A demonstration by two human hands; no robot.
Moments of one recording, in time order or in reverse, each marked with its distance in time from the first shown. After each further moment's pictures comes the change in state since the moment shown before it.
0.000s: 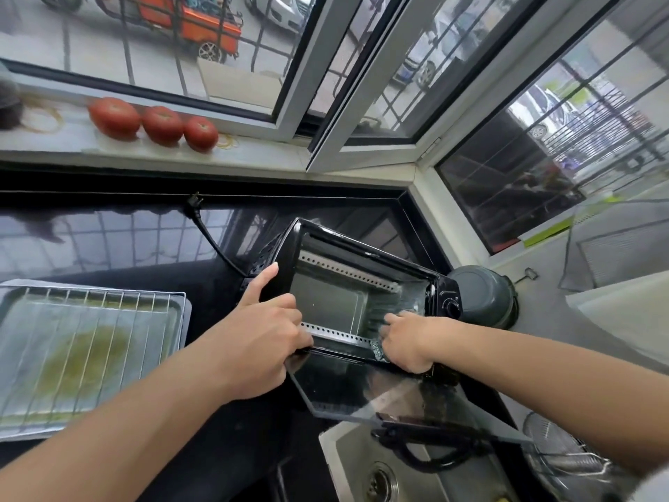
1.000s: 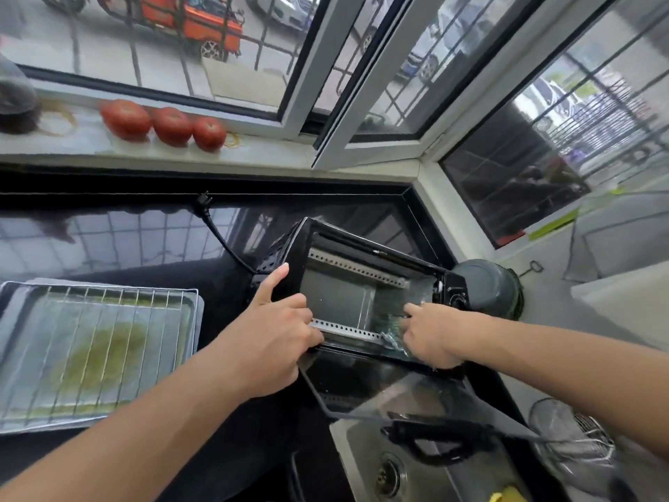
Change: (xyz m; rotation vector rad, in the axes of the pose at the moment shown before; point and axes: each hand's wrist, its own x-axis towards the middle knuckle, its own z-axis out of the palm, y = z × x) left_hand -0.008 0.007 -0.001 0.028 0.019 -0.008; right_hand -0.031 0.004 0.000 -0.078 0.063 -0.032
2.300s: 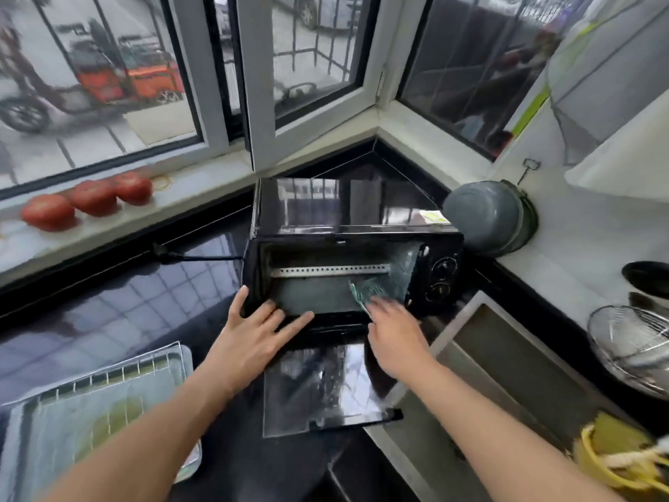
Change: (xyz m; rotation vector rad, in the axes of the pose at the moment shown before) left_hand 0.040 -0.039 0.101 0.574 -0.023 0.179; right_hand 0.114 -0.098 0.069 1.396 0.935 0.705
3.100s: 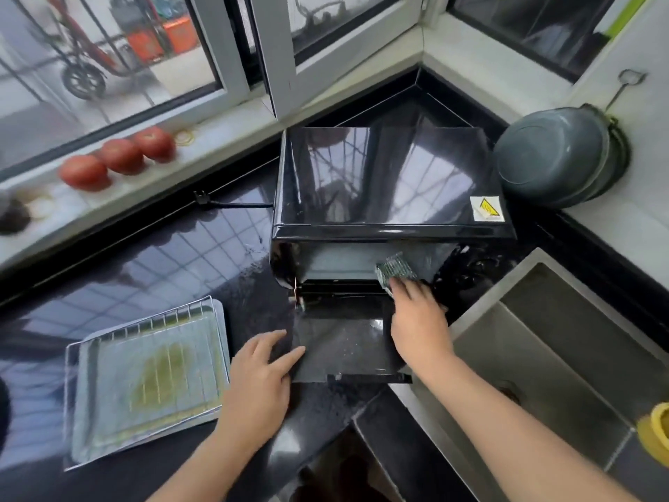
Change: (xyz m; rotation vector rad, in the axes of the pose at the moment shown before) left_hand -0.092 0.078 -0.019 -0.712 -0.178 -0.510; right_hand -0.015 -0.001 0.055 -0.004 0.037 0.092
